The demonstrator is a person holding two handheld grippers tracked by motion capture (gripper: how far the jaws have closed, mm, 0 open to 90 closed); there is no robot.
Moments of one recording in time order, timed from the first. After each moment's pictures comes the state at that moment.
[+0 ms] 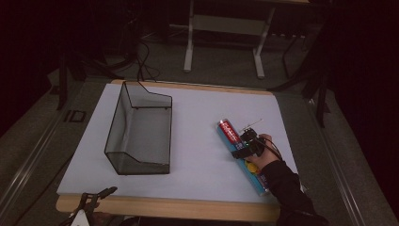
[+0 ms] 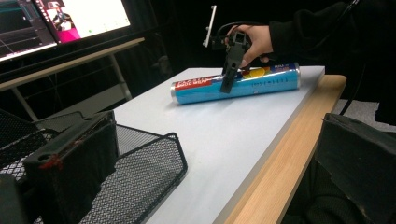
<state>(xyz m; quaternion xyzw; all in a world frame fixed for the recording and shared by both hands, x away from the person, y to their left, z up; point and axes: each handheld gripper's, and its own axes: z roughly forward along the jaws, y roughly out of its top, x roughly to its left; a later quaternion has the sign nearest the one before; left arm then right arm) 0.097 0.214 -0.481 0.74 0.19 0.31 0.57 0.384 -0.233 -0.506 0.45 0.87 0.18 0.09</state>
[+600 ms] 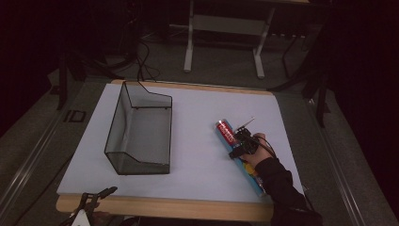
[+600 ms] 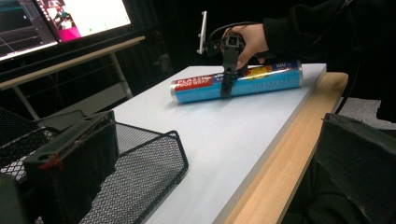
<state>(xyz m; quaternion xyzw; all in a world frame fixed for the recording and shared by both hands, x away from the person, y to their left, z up) 0.098 0.214 -0.482 0.74 0.19 0.31 0.57 0.391 -0.214 -0.510 0.48 0.87 0.13 0.06</state>
